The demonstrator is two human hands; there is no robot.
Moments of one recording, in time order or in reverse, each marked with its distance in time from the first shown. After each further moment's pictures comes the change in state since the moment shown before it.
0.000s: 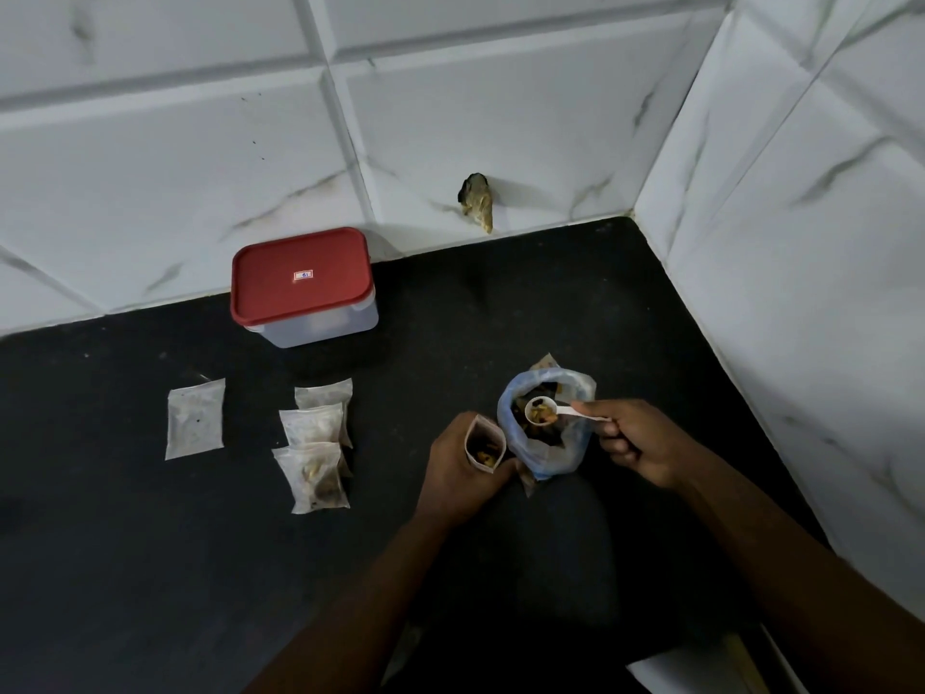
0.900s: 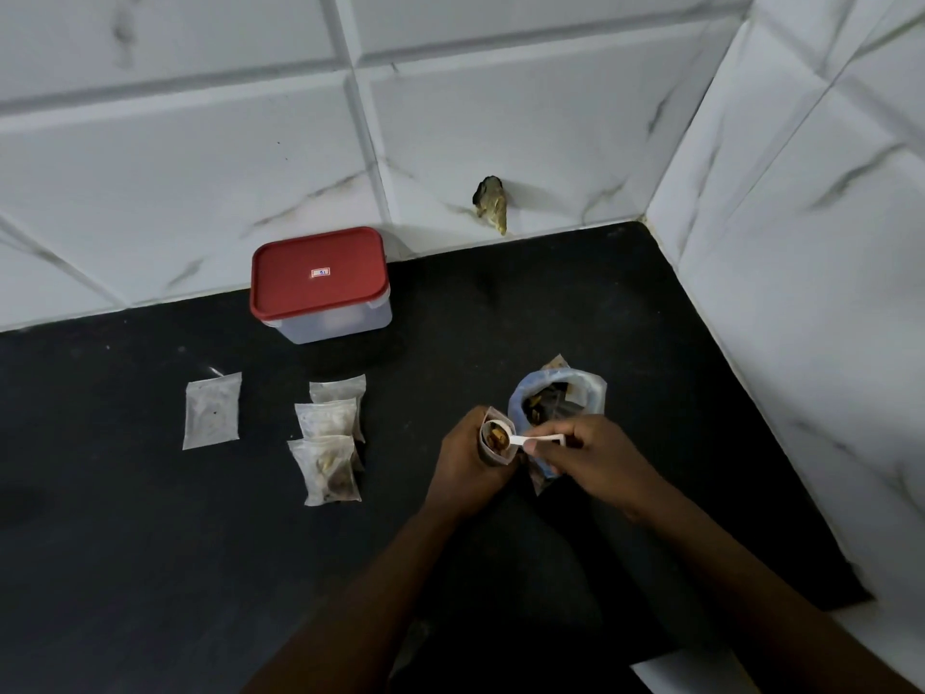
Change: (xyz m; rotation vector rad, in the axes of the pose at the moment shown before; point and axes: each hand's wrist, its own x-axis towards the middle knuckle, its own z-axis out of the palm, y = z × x) left_hand 0.002 0.002 0.000 -0.023 0.028 -0.028; right_hand -0.042 0.004 0.063 -0.544 -0.033 -0.418
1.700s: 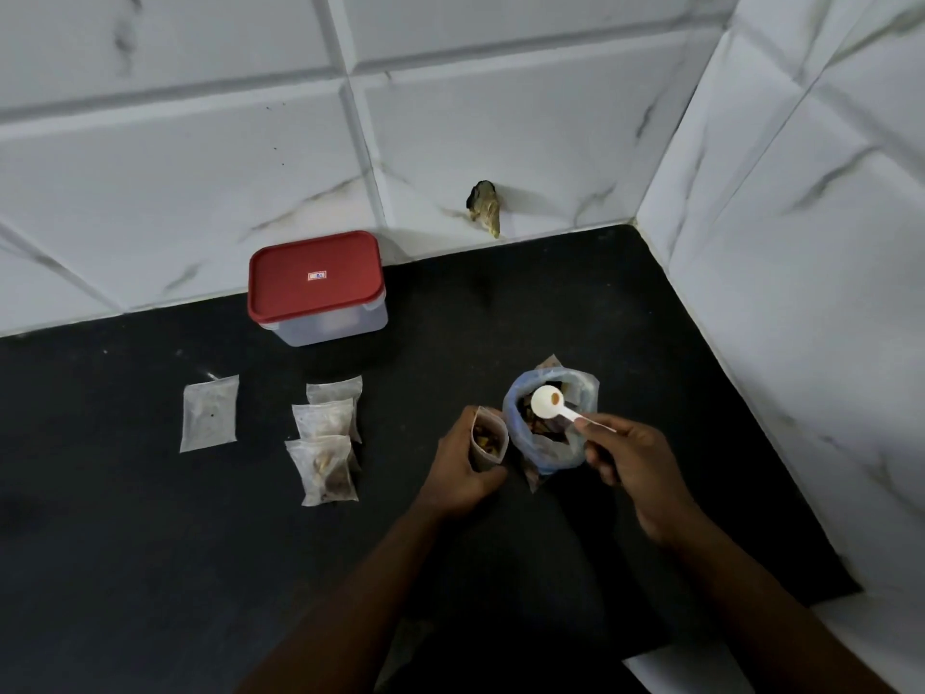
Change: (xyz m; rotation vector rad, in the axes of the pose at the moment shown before) left_hand -0.008 0.002 -0.017 -0.065 -0.174 0.018; right_hand -0.023 0.025 -0.006 0.501 0.329 0.156
